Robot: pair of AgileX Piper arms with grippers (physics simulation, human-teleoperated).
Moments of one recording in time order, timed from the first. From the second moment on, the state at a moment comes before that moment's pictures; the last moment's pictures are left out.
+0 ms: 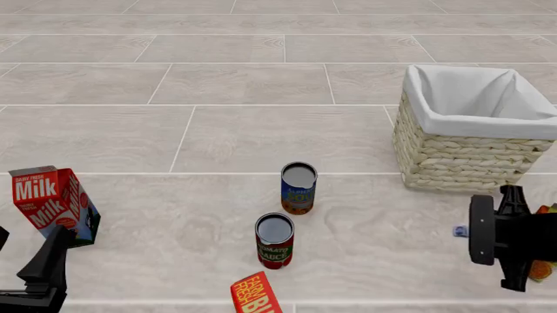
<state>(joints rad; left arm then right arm) 0.00 0.01 0.00 0.00 0.00 -0.16 1.14 -0.50 0.41 -1.54</state>
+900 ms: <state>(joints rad) 0.00 0.01 0.00 0.00 0.00 0.18 0.92 -0.69 0.39 -0.71</state>
